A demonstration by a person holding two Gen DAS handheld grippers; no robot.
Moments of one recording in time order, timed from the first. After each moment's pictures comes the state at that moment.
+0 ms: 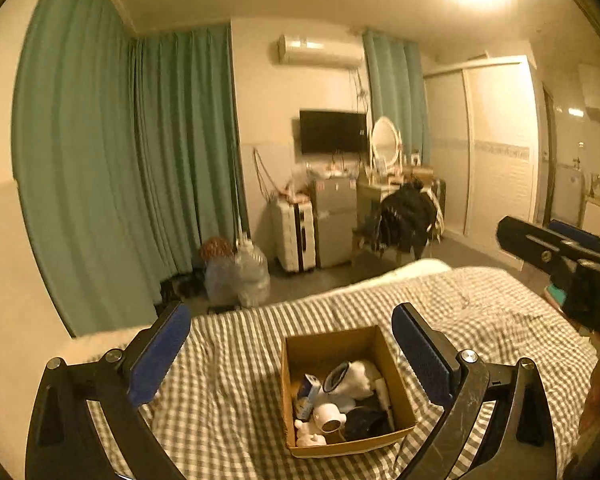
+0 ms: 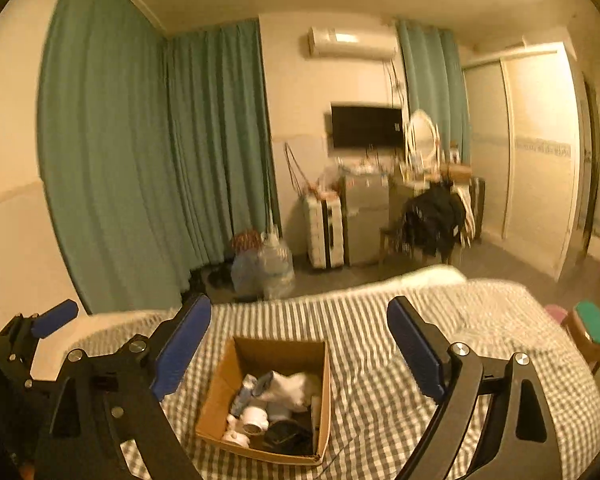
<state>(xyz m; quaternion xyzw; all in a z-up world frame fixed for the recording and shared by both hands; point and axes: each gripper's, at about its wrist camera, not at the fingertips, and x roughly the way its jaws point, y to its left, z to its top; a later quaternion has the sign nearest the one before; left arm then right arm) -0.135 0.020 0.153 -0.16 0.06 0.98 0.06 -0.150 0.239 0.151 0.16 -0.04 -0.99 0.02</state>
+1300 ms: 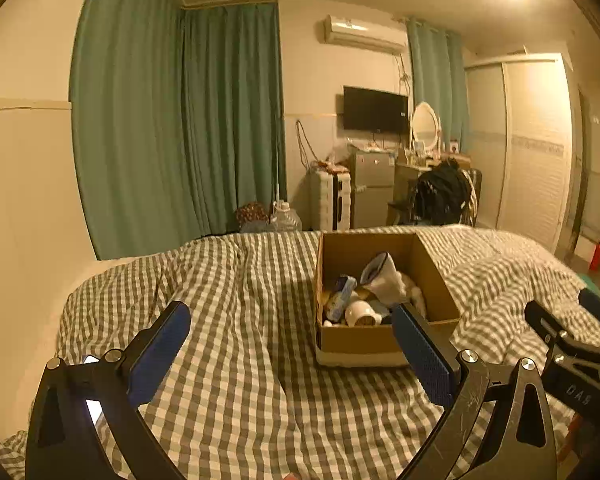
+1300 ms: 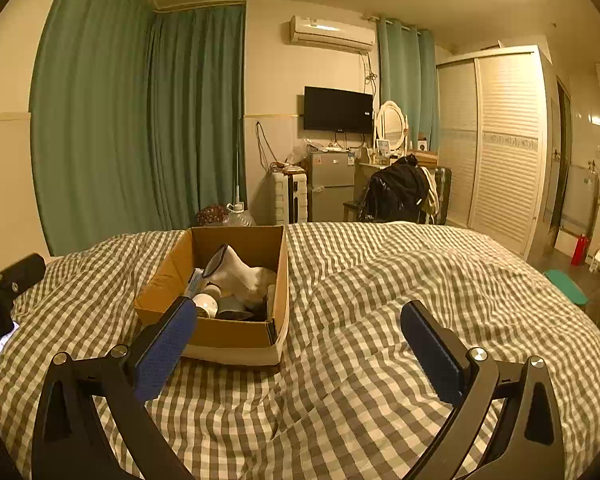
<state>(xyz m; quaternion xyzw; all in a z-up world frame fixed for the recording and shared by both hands) -0.068 -0.009 -0.005 -0.20 0.02 0.98 -0.02 -0.073 0.244 -0.031 0.18 -0.02 -0.98 -0.05</state>
